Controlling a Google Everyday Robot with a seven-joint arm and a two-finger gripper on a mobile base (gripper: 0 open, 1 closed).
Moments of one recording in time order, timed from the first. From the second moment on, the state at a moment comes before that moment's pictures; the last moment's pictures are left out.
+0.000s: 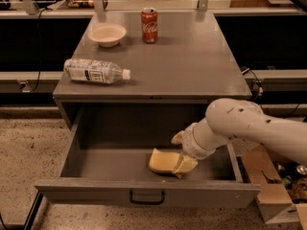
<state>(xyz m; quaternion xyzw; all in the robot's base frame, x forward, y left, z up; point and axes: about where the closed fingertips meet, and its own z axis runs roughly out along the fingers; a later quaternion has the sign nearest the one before) 0.489 -0.080 0.648 -0.69 0.69 0.08 0.22</state>
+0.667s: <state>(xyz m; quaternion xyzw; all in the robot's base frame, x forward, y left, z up) 0.486 -0.078 0.611 -0.70 0.68 0.11 0.20</state>
